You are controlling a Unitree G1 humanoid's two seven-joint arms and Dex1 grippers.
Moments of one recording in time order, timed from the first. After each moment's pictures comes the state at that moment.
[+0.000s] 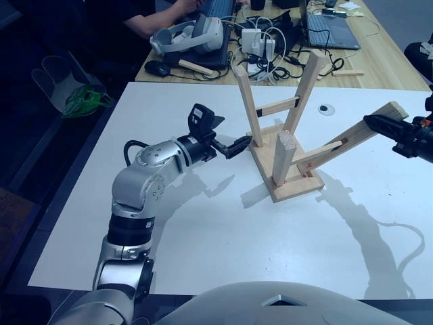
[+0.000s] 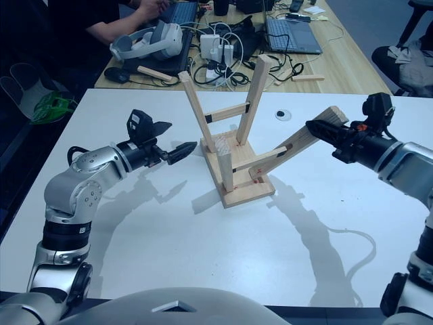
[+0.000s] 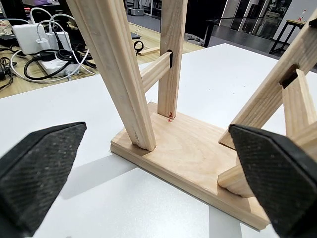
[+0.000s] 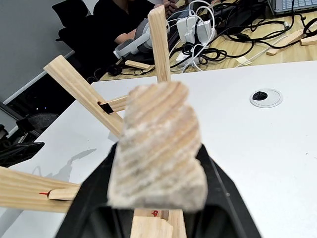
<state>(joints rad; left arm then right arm) -0.35 0.37 -0.06 -0.25 -0.45 0.77 -0.52 -0.27 -0.90 -0.41 -0.16 1.19 1.14 0.34</state>
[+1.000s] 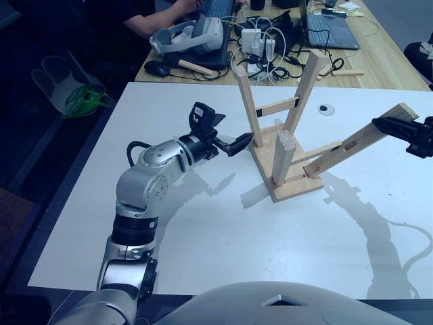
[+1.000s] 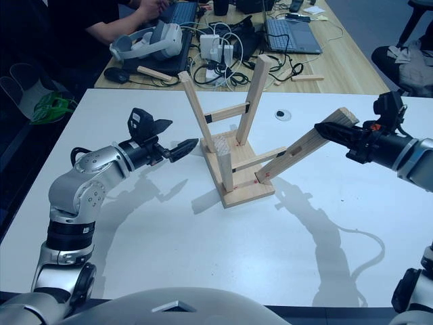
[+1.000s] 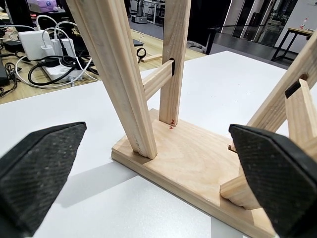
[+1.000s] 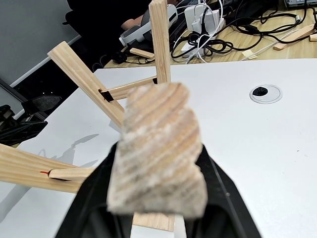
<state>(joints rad) -0.35 0.35 -0.06 -0.24 -0.44 0.73 -0.50 -0.29 -0.95 -0.42 -0.07 1.00 1.16 0.60</state>
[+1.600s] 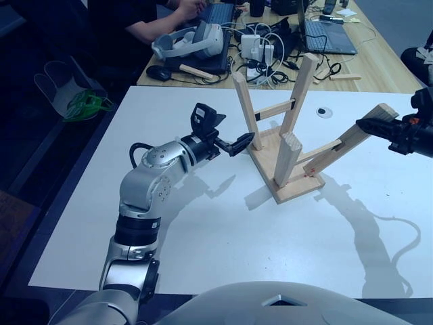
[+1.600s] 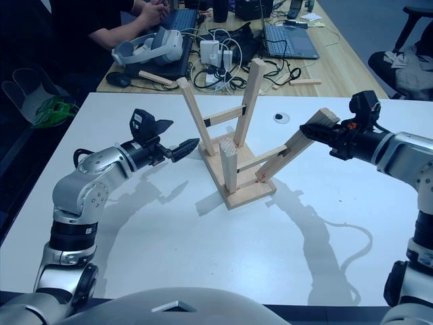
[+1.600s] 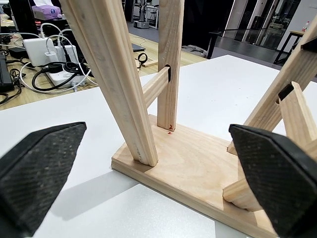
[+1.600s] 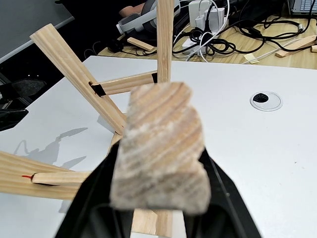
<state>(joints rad) -0.35 0.32 -0.07 -0.23 -0.43 0.72 -0.48 -0.34 -0.91 -0.28 -0.08 0.90 1.11 0.58</state>
